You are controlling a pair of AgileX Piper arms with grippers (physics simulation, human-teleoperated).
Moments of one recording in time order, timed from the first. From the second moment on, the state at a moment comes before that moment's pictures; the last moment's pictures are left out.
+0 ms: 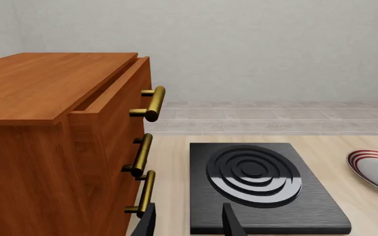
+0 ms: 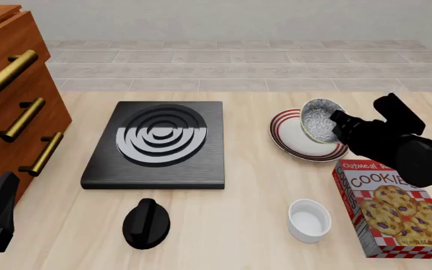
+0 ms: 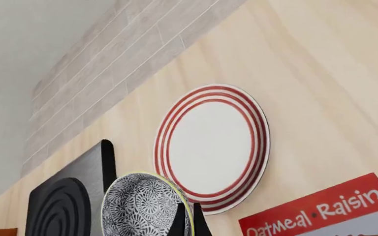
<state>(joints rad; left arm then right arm) 0.00 0.01 0.00 0.00 0.00 0.09 1.50 -0.59 -0.30 0.72</state>
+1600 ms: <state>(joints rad) 0.00 0.01 0.00 0.00 0.00 0.06 1.85 -0.78 -0.40 0.75</state>
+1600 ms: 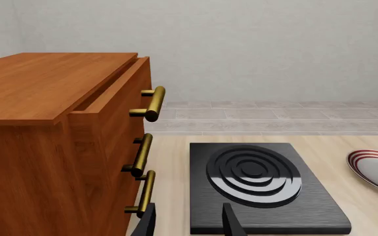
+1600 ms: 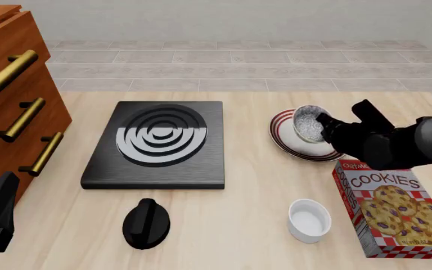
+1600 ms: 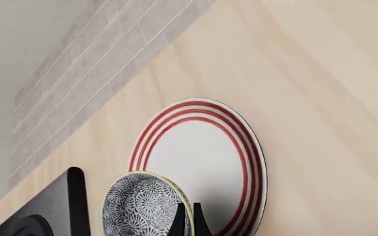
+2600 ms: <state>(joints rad) 0.00 0.01 0.00 0.00 0.00 0.07 1.96 -0.90 -0.37 0.75</state>
